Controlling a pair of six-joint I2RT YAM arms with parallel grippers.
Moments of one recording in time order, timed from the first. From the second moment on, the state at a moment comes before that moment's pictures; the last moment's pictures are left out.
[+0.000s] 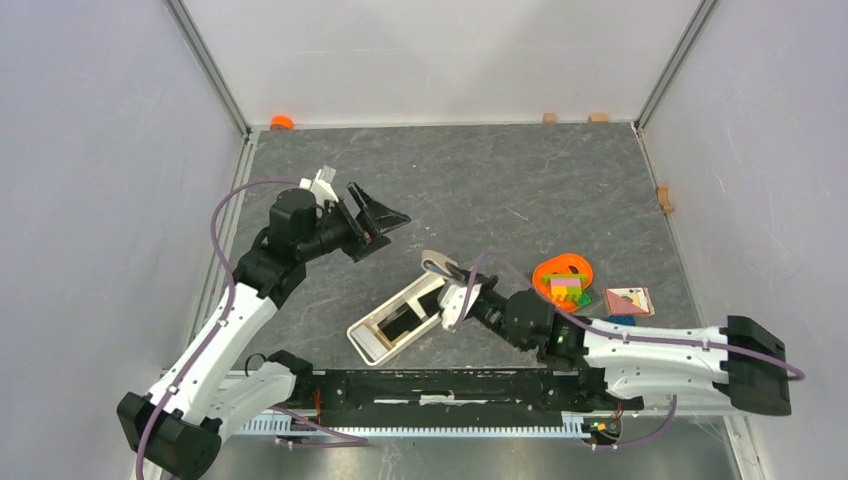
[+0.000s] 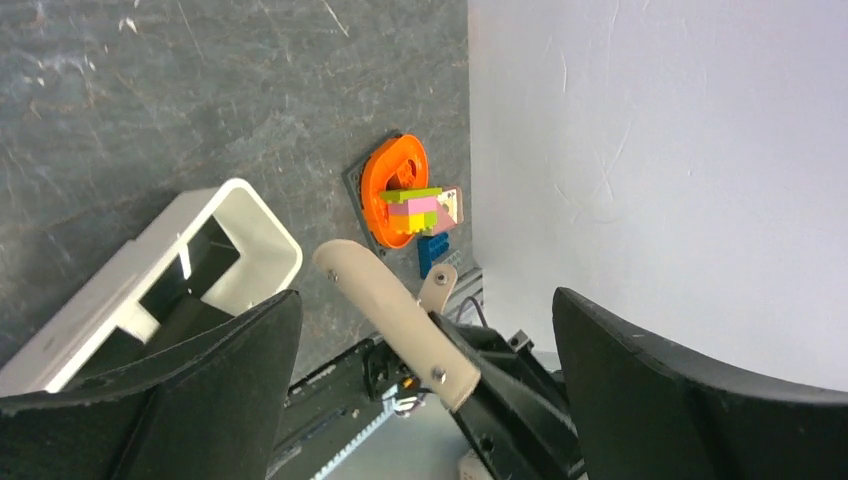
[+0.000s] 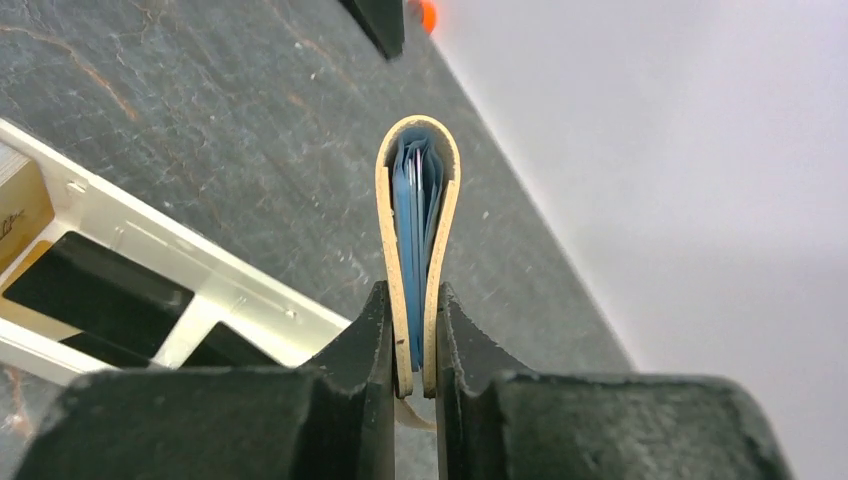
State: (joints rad) left arm -0.43 0.94 0.91 -0.35 0.40 -1.02; right arm 1.23 0.98 0.49 0.42 0.37 -0.58
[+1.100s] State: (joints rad) left arm -0.43 0.83 0.61 -0.29 0.71 -1.21; right arm 1.60 1.48 0.47 1.16 0.81 -1.32
